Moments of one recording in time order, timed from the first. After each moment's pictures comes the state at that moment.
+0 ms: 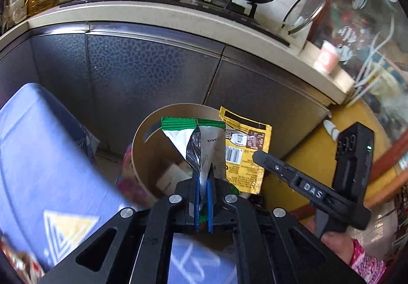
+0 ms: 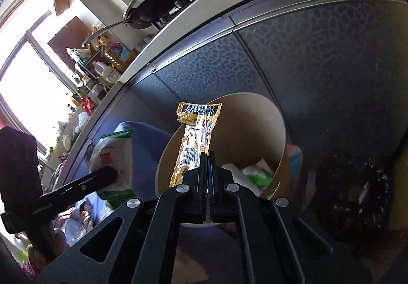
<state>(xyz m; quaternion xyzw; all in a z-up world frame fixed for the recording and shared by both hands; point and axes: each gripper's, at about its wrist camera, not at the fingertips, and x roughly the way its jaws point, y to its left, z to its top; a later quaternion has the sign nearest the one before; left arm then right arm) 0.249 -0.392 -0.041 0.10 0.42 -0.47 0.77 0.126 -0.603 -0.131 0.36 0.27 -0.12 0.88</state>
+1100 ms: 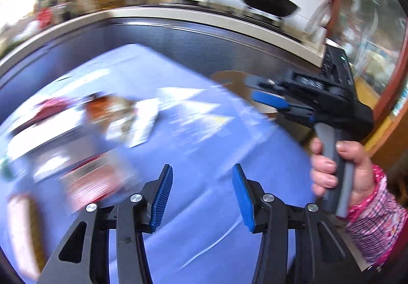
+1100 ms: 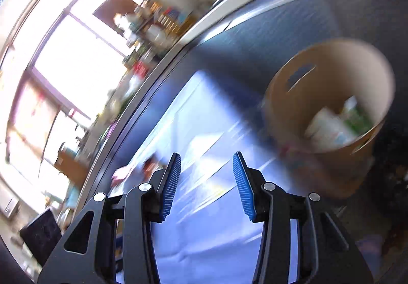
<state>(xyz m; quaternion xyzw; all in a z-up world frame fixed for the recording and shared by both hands) 0.122 -0.140 -0.044 0.08 0.39 -0.35 0.85 0.139 -0.433 -0.107 0.39 0.31 0.09 0.86</state>
